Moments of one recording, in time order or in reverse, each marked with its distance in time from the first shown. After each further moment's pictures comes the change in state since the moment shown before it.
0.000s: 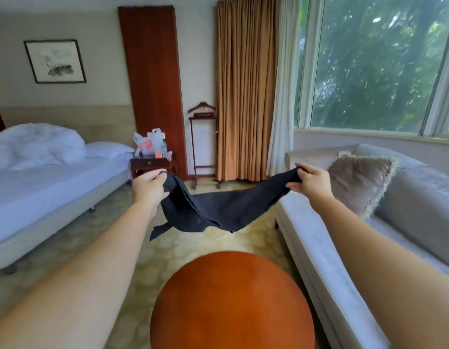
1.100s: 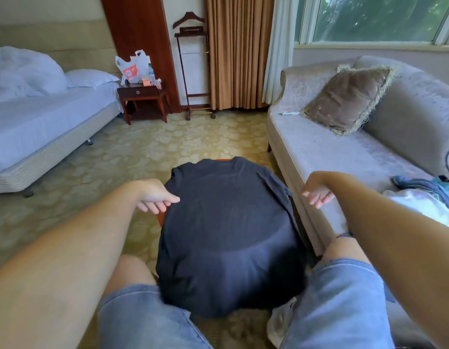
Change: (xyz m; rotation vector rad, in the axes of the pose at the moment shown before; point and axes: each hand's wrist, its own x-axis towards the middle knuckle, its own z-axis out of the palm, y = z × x) left_hand -0.145 -0.131 -0.099 1.324 -0.867 -0.490; right_hand -0.144 0.157 -0.117 -1.221 -0.668 0.572
